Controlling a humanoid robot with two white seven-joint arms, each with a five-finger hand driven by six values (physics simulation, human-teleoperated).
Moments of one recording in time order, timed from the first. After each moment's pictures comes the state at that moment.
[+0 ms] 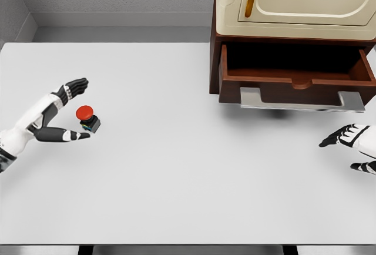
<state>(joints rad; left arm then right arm) -0.08 0.70 -0.26 -1.41 0.46 -0.48 -0.40 0.38 -1.28 0.03 -1.71 0.22 -0.61 0.08</state>
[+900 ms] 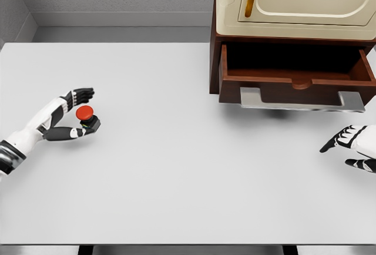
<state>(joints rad) -0.14 0.64 -0.28 -1.28 0.38 -0.43 -0.40 0.38 -1.28 0.02 -1.73 0.22 -0.61 0.08</state>
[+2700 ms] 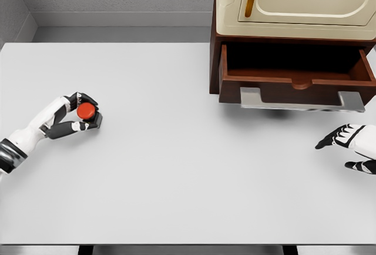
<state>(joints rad) -0.13 0.65 -0.28 -1.33 0.35 -0.43 -0.40 0.39 -1.28 0.02 -1.74 0.21 -0.61 0.08</state>
